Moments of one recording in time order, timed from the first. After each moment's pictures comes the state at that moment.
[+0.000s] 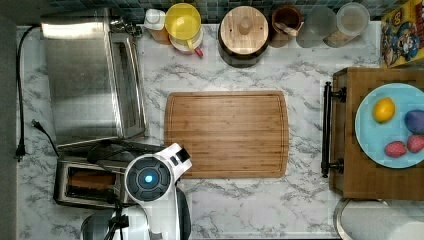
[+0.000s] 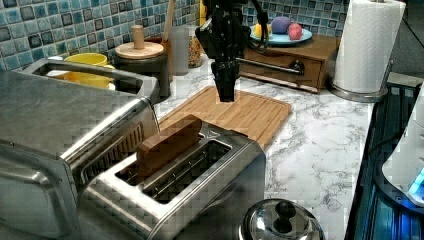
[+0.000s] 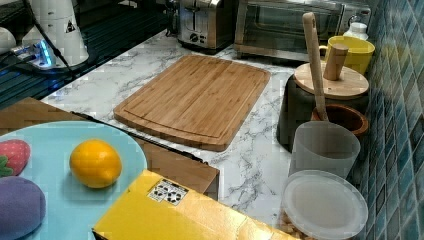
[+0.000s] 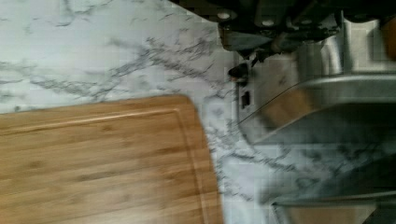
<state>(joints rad) 0.18 -0.28 0.20 -2.45 0.35 0.51 -0.43</state>
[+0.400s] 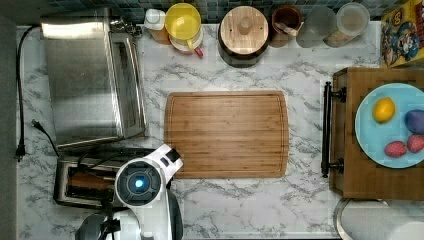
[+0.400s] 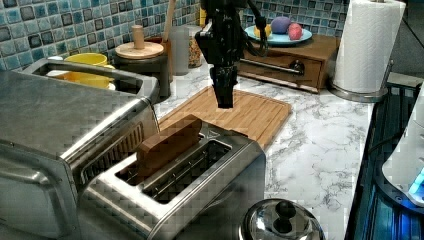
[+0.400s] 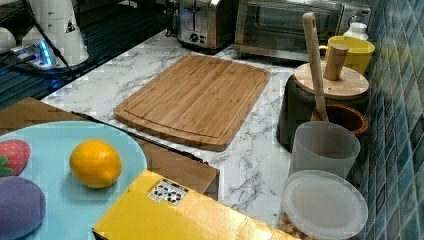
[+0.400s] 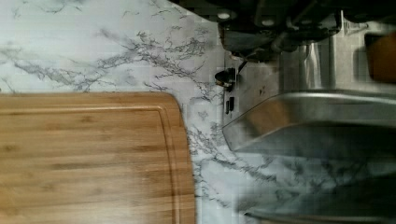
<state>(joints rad) 0.18 -0.28 0.24 -2.46 0.35 0.54 -0.52</state>
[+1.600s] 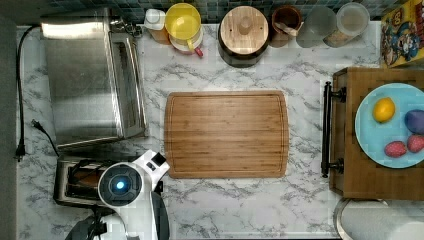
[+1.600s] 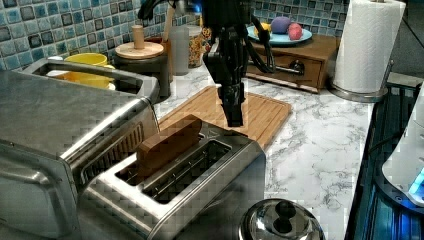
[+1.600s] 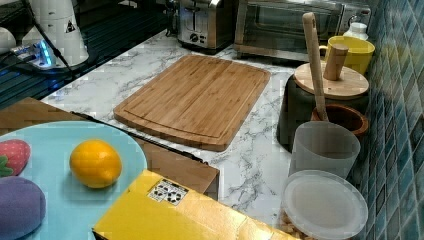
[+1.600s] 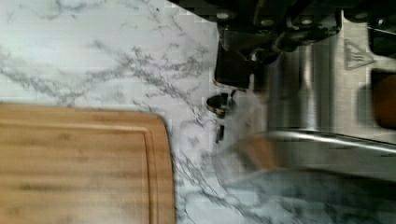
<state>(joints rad) 0.21 -0.24 0.29 -2.46 0.35 0.52 -0.50</state>
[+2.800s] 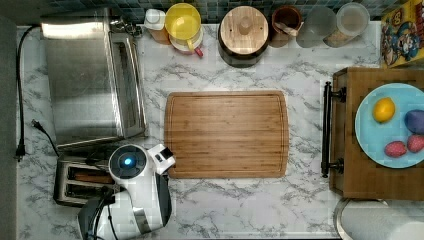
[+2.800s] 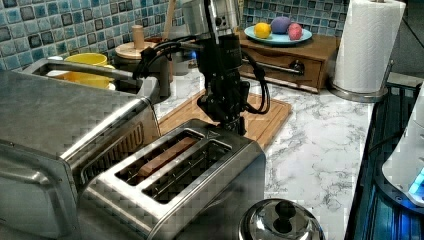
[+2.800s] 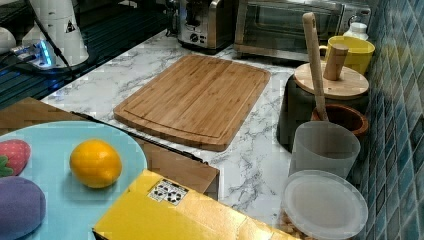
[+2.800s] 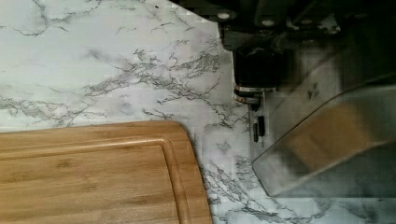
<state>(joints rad) 0.20 -0.04 0.29 -2.44 0.31 0.59 -0.37</state>
